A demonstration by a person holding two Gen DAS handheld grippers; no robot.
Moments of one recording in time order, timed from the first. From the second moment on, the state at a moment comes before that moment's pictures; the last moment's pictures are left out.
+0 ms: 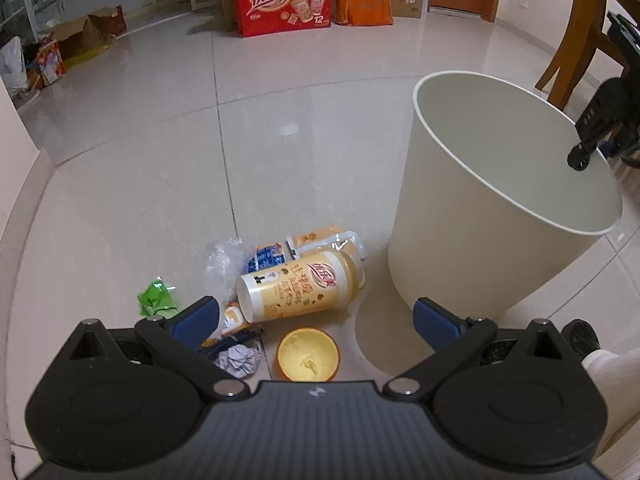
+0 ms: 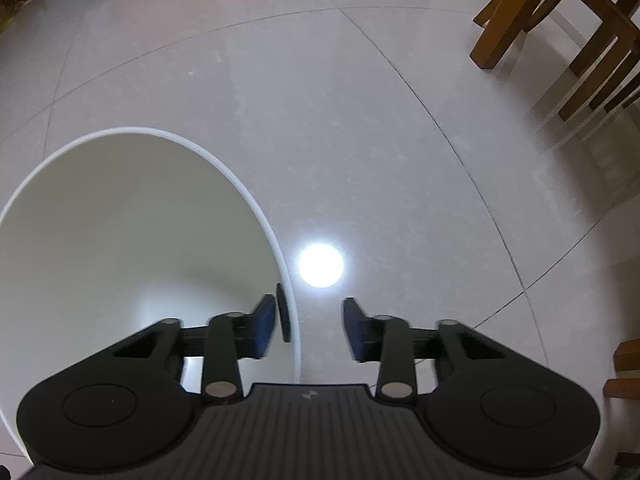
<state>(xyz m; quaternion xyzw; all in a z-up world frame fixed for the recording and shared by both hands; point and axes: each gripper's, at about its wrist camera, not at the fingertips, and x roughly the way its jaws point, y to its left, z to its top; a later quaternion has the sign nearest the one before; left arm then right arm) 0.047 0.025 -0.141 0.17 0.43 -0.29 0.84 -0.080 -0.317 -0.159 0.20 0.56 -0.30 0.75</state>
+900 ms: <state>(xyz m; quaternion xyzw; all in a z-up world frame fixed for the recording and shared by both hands) 0.044 0.040 -0.165 0.18 0.44 -0.32 0.82 -0.046 -0.312 -0.159 0.11 0.57 -0.29 0.76</state>
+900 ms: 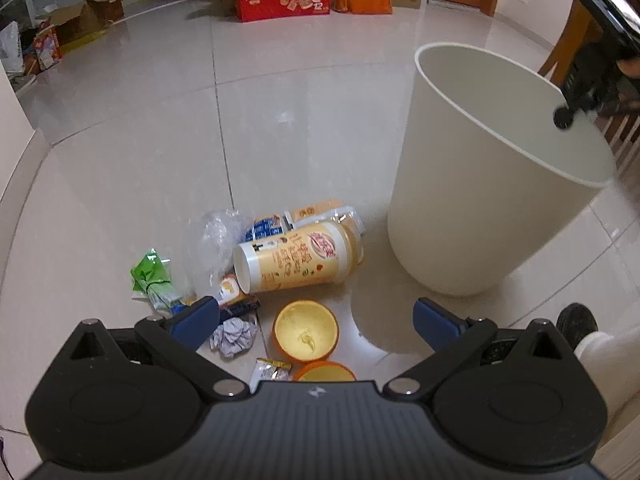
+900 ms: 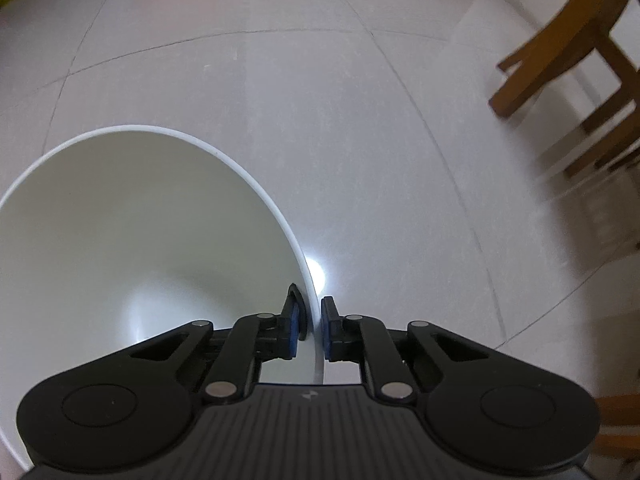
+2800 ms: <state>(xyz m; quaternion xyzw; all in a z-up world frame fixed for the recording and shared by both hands) 0.023 0.023 -0.336 0.27 0.51 -0.30 0.76 -0.036 -0.320 -0.162 0.06 0.57 -0.27 0.77</state>
